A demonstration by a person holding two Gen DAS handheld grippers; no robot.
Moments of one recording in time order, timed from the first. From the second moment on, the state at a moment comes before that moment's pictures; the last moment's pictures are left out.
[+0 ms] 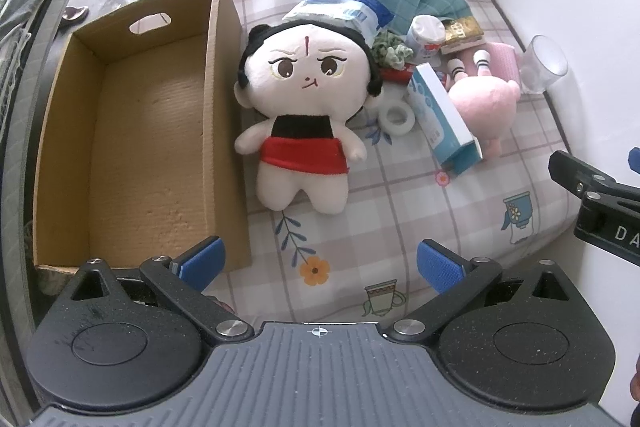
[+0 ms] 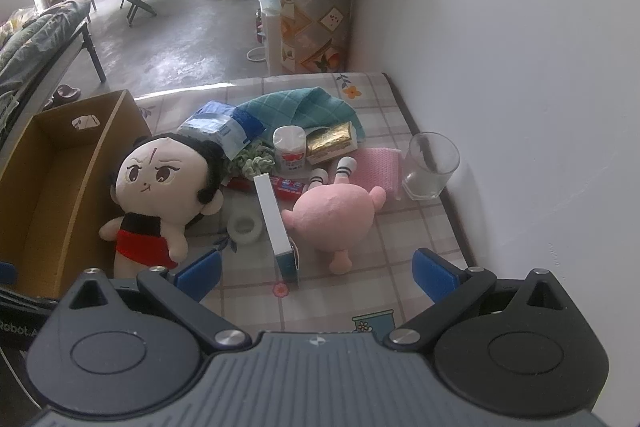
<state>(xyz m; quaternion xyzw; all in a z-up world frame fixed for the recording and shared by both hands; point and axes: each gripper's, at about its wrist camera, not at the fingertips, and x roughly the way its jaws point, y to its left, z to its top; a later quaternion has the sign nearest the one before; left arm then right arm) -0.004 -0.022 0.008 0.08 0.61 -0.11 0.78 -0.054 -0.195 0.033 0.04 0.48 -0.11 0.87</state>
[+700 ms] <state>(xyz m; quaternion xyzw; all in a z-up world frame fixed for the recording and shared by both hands) -0.005 -0.021 0.007 0.08 0.61 -0.11 0.78 -0.056 -0.193 0.031 0.04 0.48 -0.11 0.87</state>
